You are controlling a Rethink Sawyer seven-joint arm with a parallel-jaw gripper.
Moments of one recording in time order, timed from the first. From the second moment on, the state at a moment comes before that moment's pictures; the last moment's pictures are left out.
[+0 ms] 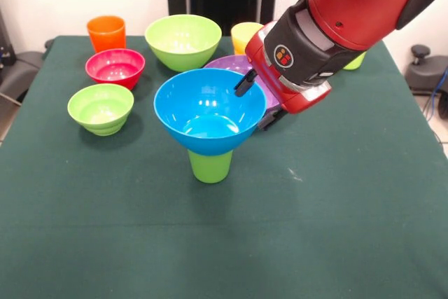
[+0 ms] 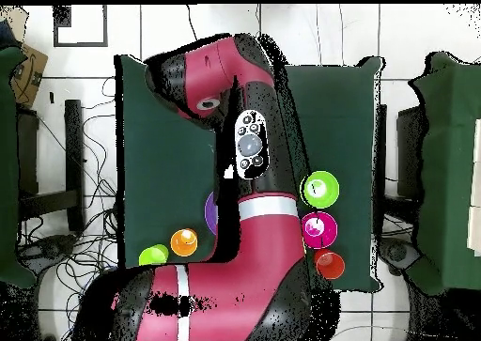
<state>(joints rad) -0.13 -0.36 0.24 0.84 -0.63 1.52 -0.41</state>
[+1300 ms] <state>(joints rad) -0.05 -0.45 0.18 0.88 -0.52 1.52 -0.40</state>
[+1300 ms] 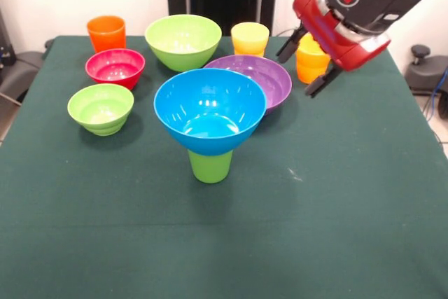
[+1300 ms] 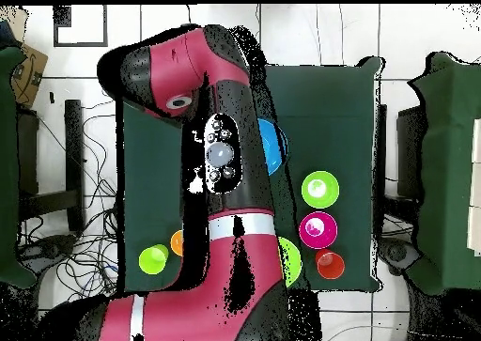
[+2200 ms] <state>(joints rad) -0.03 -0.44 0.14 0.92 -0.42 1.52 -0.30</state>
